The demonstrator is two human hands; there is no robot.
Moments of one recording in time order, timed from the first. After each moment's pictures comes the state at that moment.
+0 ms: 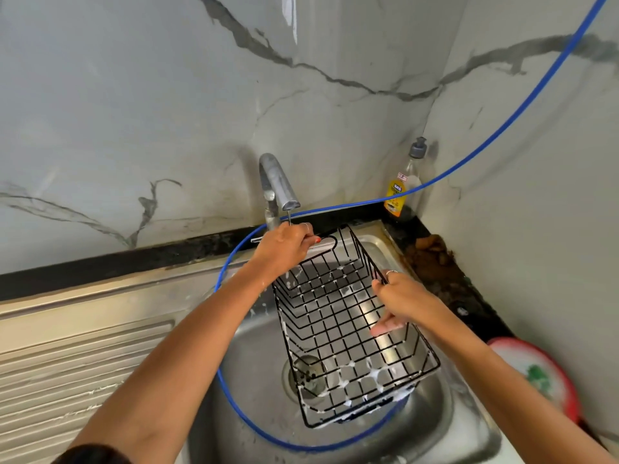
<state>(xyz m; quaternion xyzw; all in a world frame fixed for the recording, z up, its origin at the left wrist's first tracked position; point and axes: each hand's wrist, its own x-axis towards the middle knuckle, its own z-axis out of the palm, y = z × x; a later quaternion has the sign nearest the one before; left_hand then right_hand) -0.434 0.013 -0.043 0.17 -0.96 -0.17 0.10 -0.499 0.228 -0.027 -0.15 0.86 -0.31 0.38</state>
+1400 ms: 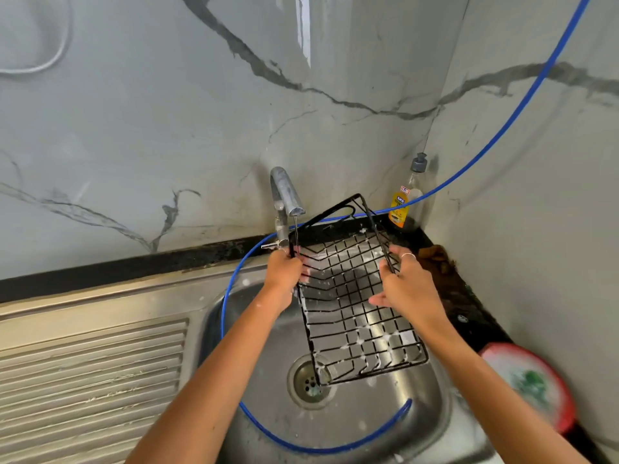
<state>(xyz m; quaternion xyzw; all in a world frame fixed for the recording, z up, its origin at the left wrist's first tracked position) -0.416 0.051 -0.056 0.41 -0.61 -0.64 0.21 -0.478 0.238 0.006 -0.16 0.84 -0.48 0.21</state>
